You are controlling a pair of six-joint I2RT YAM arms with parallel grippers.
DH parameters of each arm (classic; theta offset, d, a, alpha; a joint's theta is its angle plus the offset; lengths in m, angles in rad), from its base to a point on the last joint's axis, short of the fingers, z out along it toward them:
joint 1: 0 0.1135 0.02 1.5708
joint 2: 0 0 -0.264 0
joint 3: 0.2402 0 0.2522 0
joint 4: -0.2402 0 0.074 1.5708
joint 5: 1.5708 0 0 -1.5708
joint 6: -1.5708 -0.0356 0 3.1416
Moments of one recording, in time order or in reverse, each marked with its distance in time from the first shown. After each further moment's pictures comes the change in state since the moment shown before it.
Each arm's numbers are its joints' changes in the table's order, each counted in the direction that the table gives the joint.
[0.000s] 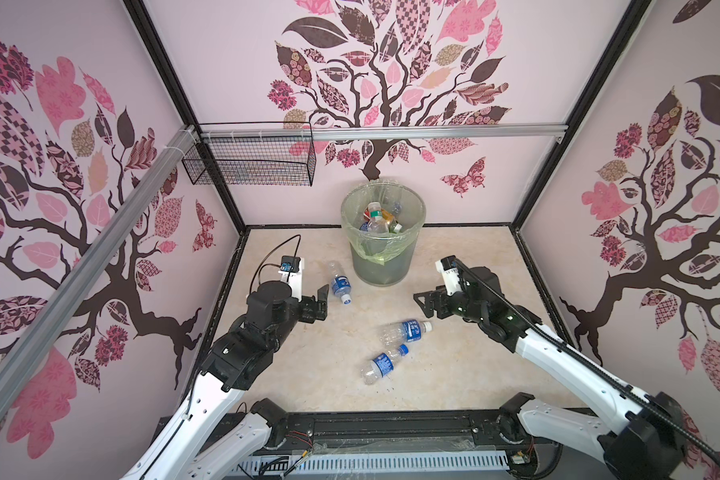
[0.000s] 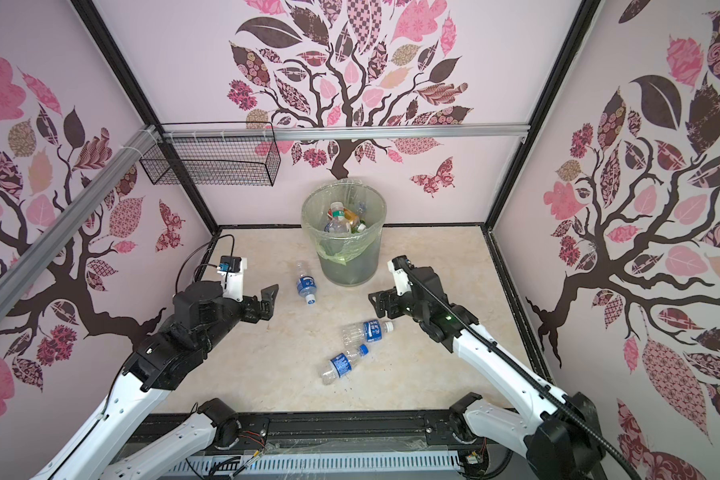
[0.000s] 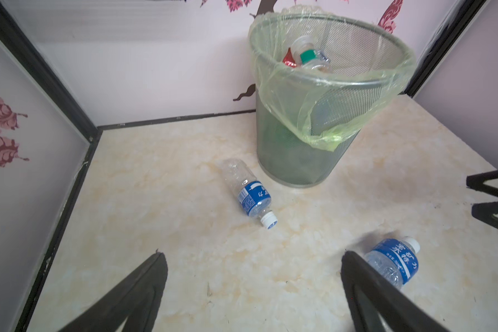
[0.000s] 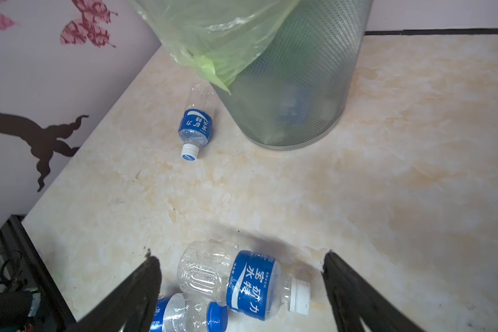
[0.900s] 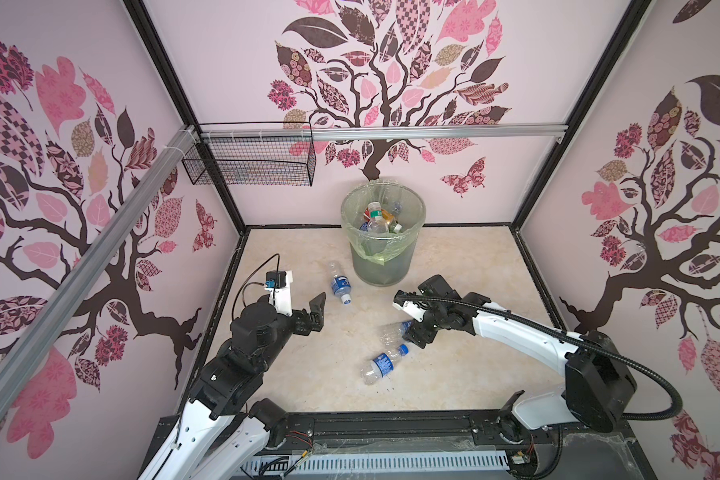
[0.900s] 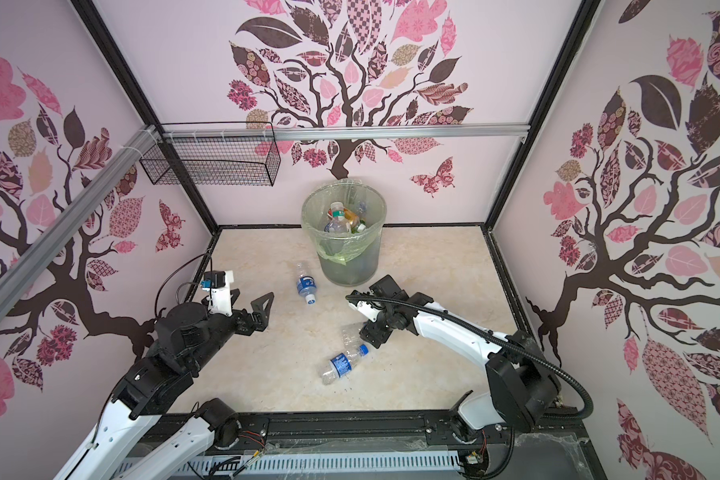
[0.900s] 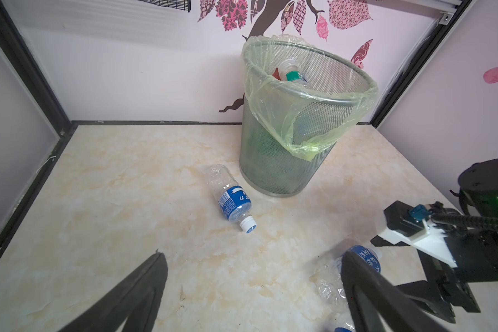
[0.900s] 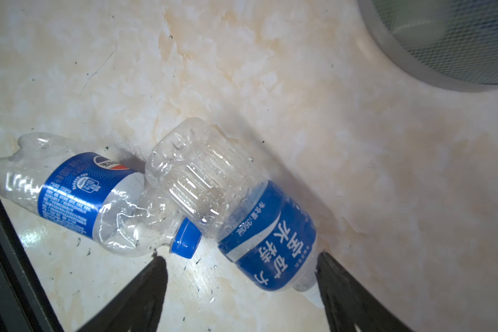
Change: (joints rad) left arm 0.000 0.159 -0.108 0.068 0.061 0.079; right arm 0.114 -0.310 0.069 -0.246 -0.056 0.508
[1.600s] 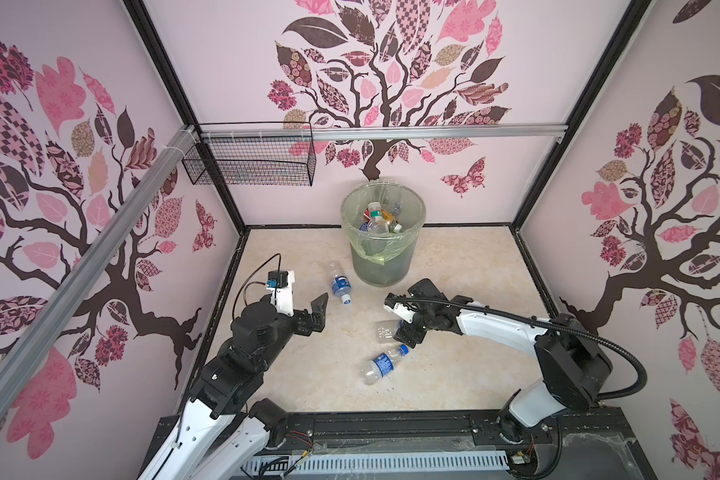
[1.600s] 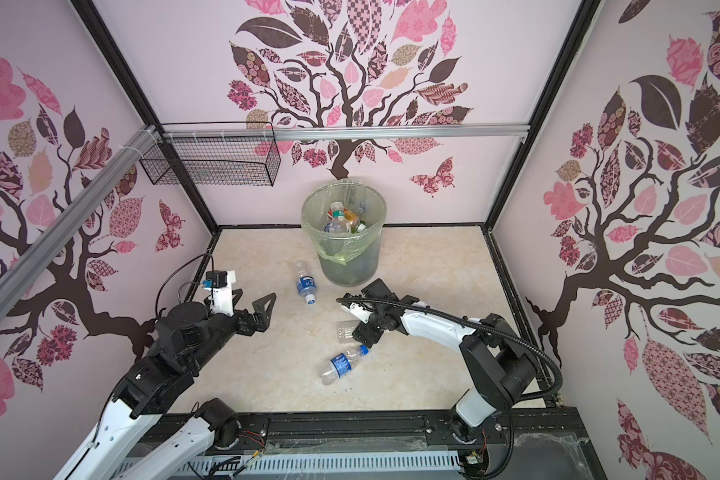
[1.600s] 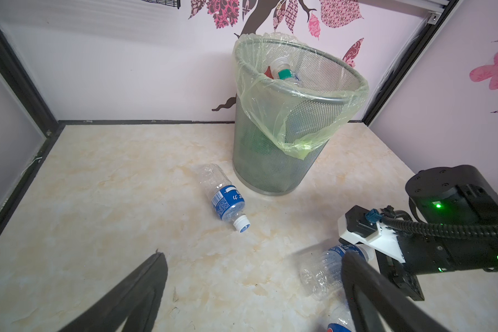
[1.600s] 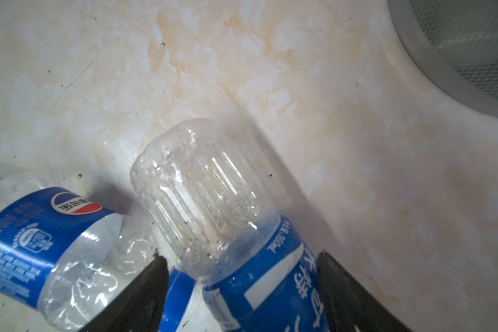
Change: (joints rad) left arm 0.000 -0.010 0.000 0.007 0.030 0.002; right arm 0.019 -0.129 -0.022 0.196 0.003 -0.008
